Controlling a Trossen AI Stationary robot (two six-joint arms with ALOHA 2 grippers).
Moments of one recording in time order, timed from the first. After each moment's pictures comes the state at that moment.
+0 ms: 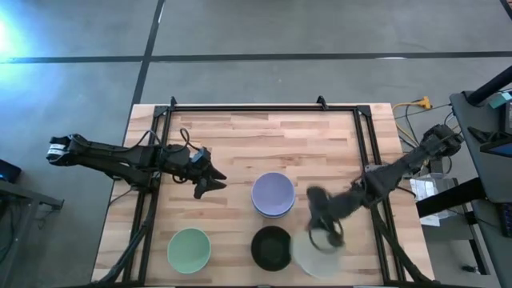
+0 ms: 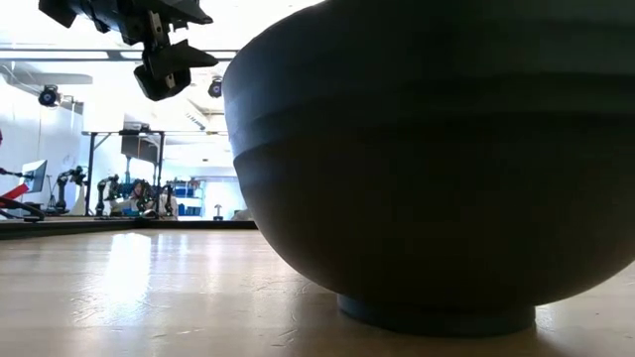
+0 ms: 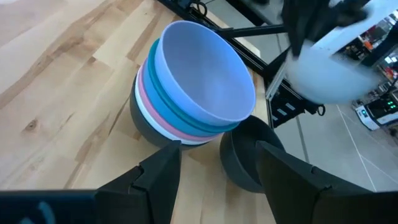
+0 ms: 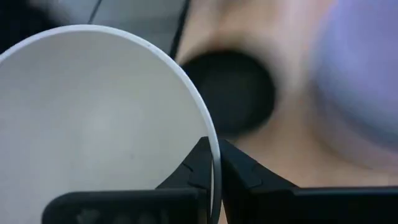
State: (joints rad) left arm -0.07 0.90 0.65 -0.14 0.10 -0.64; right arm 0.53 1.27 1.00 -0.42 0.02 0.49
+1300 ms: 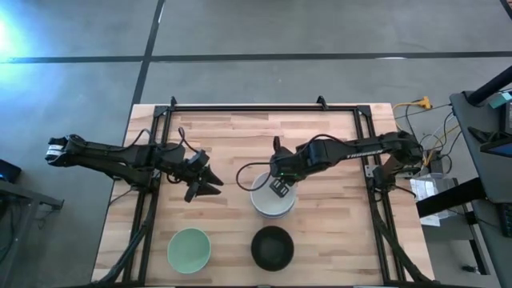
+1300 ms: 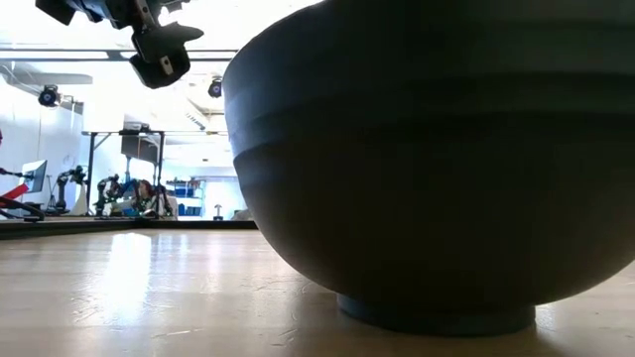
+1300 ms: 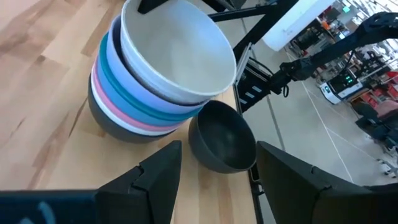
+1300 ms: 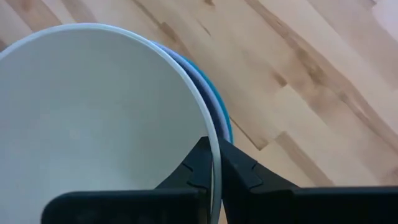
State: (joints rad) left arm -0.07 0.85 0.65 -0.14 0.25 -0.59; right arm 0.12 1.73 1.61 -1.14 0.14 0.83
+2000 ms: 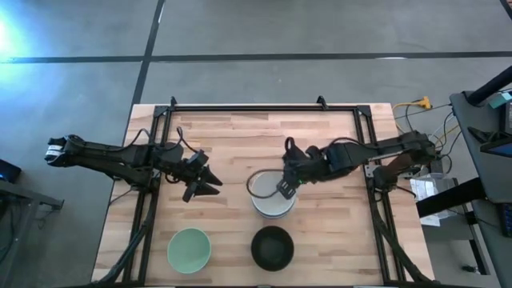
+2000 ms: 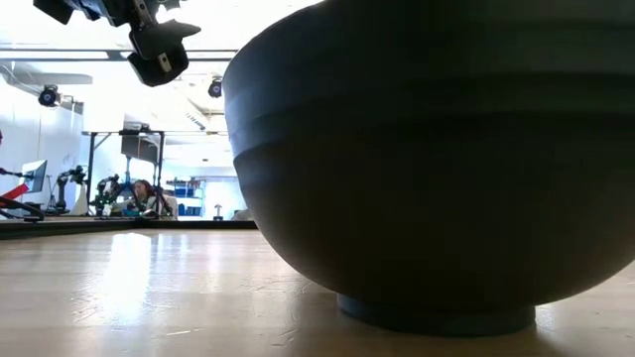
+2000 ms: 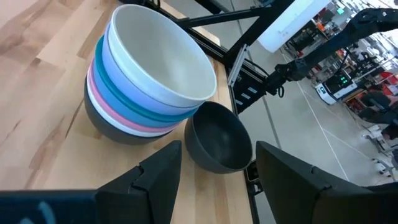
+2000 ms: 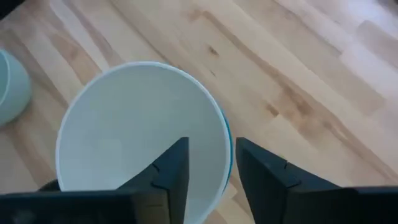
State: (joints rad) left arm -0.07 0.84 0.65 -0.14 0.26 -0.59; right arm 0.23 1.62 1.60 -1.11 0.34 0.89
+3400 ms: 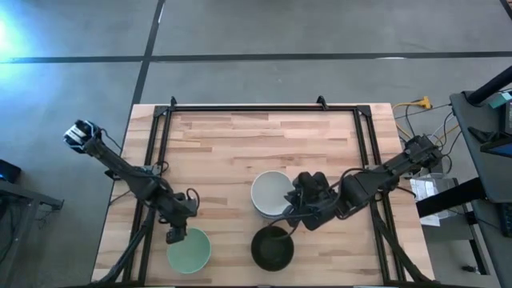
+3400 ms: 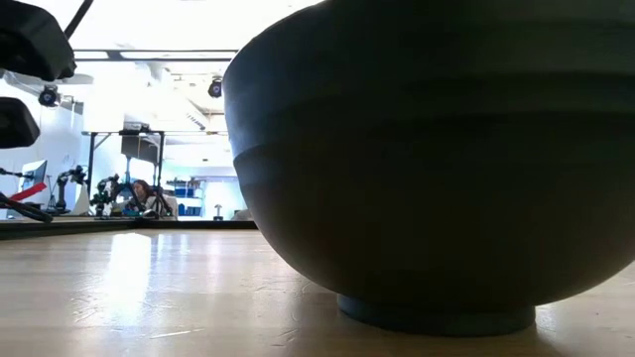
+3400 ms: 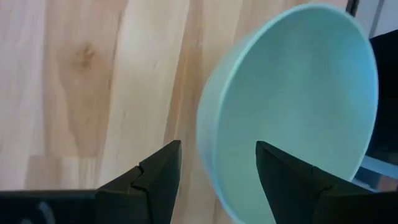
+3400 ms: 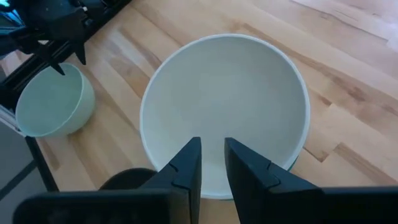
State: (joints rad) left arm -0.63 1.09 0.63 -0.60 0.20 -0.94; right arm 0.51 1.60 1.51 -0.95 0.58 1.17
